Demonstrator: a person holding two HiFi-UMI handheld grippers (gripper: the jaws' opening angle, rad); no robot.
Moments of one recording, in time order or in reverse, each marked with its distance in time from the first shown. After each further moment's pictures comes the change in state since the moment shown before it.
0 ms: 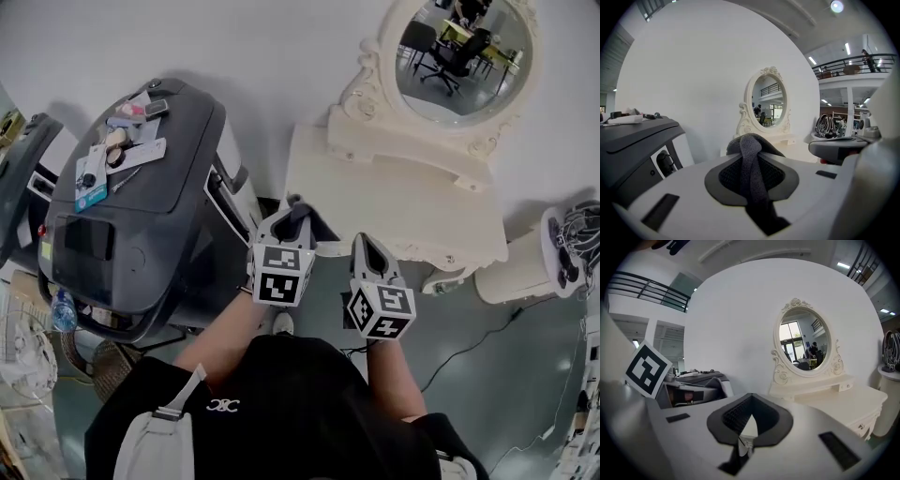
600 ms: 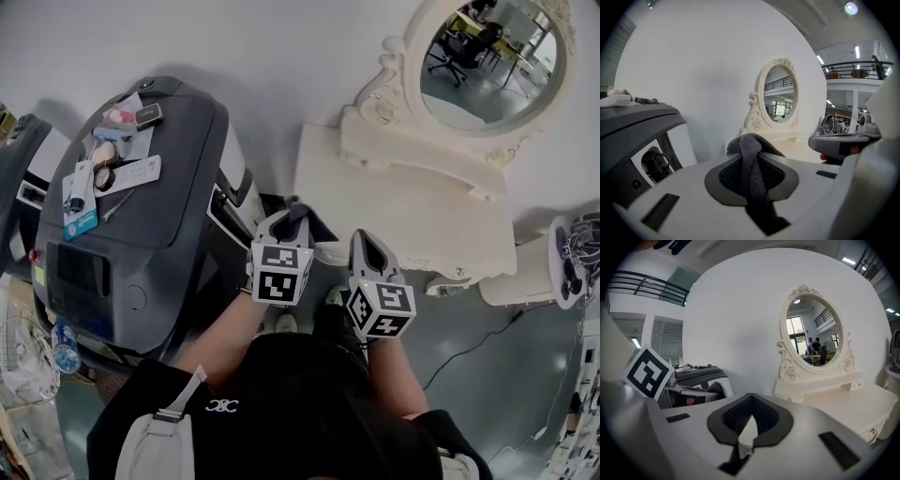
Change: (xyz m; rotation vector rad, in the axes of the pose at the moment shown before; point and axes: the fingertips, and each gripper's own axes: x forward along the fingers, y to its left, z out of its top) left arm 0.062 0.065 -0.013 -0.063 0.076 0.003; right arm 0.090 0.011 -0.002 -0.011 0.064 0.017
